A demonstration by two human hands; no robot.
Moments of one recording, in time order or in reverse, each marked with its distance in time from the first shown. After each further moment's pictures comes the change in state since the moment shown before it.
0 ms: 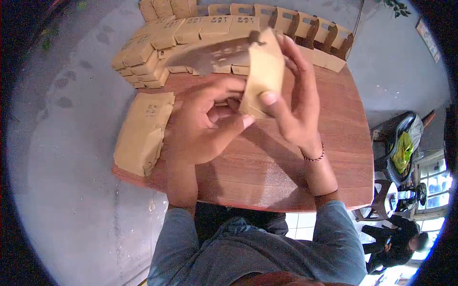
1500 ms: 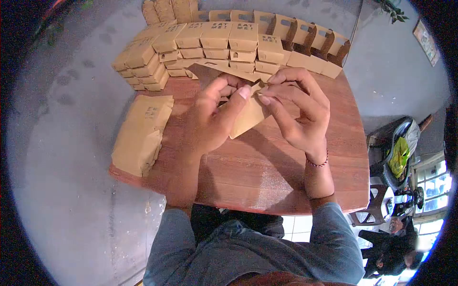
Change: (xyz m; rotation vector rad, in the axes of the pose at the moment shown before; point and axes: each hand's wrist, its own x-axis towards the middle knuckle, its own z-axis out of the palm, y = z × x) left_hand 0.014 -0.021 0.008 0.130 0.188 -0.094; right_hand 0.007 -0.020 -0.021 -0.101 -0.098 -0.086
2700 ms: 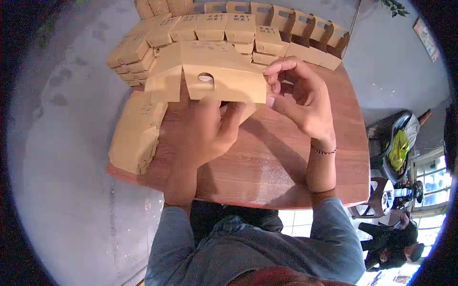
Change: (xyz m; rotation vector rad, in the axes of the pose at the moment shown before) left_hand -0.017 -0.008 -0.004 0.463 0.064 0.424; right_hand -0.001 0.003 -0.003 0.532 -0.147 0.509
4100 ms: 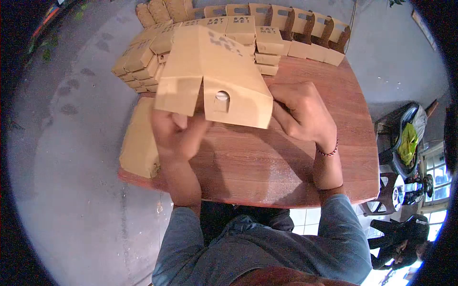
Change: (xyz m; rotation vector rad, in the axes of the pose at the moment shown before) left_hand -0.002 0.000 -0.029 -0.364 0.148 0.109; right_hand -0.007 0.001 -0.008 -0.729 -0.153 -0.308
